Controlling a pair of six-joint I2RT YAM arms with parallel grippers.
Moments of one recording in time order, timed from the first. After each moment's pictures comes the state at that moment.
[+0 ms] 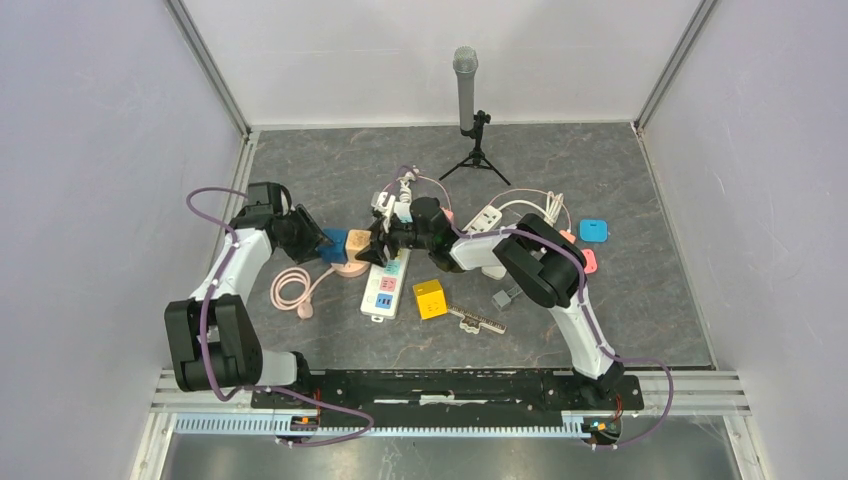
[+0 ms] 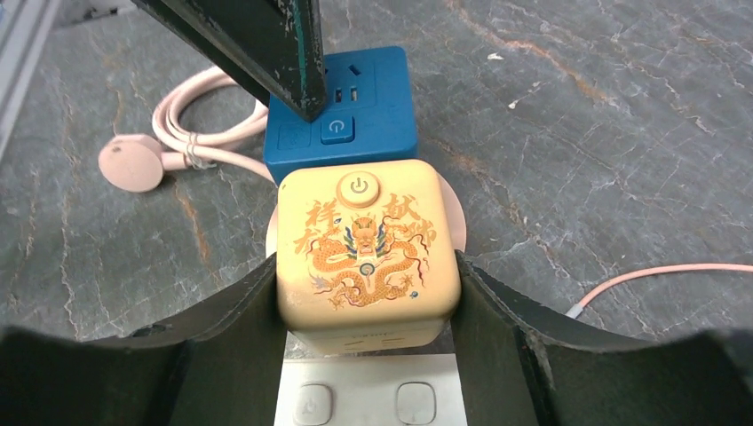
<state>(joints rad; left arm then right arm) 0.10 1.38 0.89 -0.60 0.25 -0.55 0.84 2.21 1.29 0.68 -0.54 -0.06</state>
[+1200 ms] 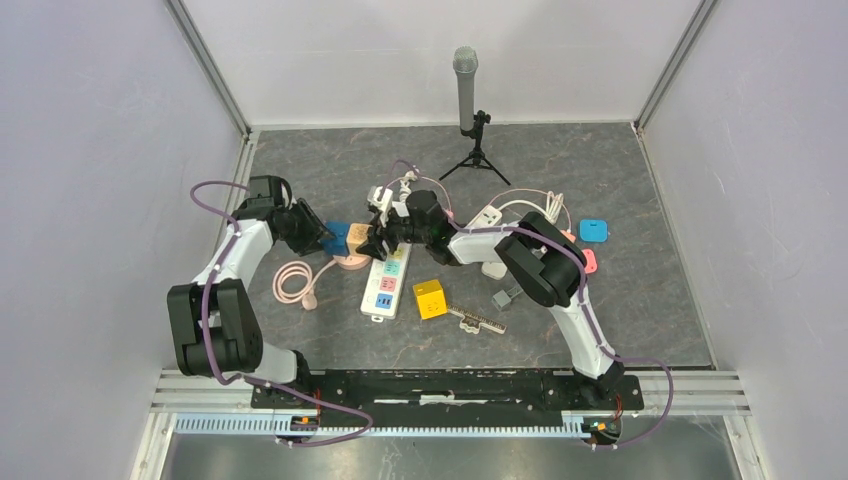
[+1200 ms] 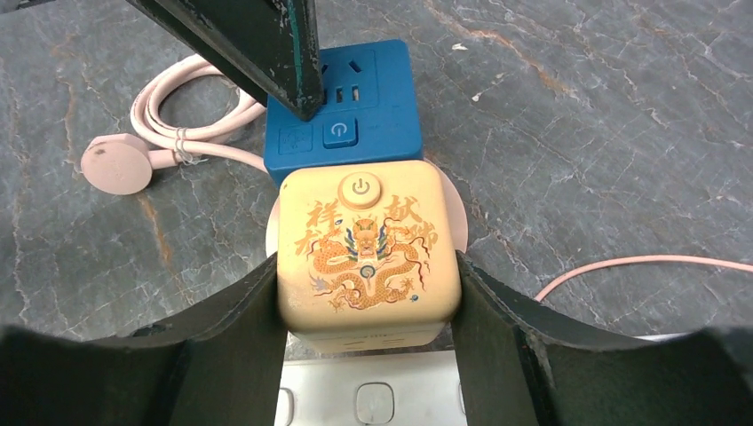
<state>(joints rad) 0.10 1.47 0.94 -0.56 0.30 -0.55 0.83 2.22 1.36 0.60 -0.53 -0.06</state>
